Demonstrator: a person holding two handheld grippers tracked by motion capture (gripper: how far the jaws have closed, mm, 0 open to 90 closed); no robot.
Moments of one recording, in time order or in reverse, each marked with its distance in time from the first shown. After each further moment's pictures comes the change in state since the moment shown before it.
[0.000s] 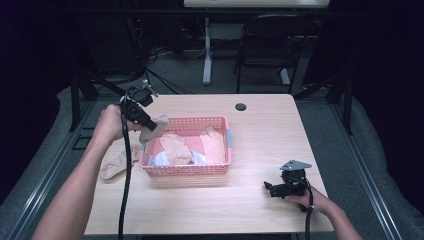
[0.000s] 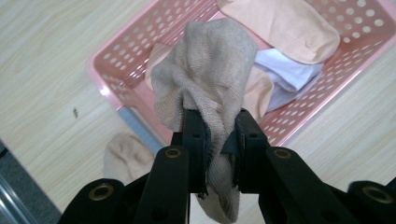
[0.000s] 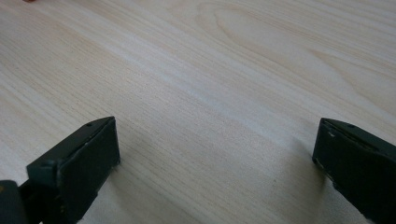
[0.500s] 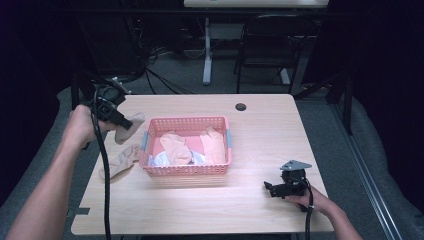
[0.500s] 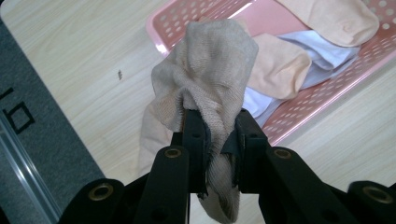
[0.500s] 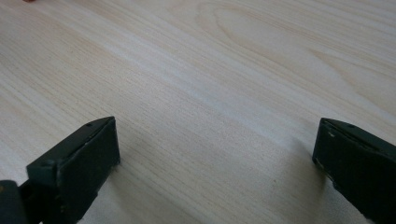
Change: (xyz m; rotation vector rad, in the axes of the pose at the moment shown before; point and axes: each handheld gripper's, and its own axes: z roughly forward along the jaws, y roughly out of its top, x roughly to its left) left arm 0.033 -0.042 -0.033 -0.017 0.061 -0.091; right arm 0.000 0.000 0.000 -0.001 0.005 0.003
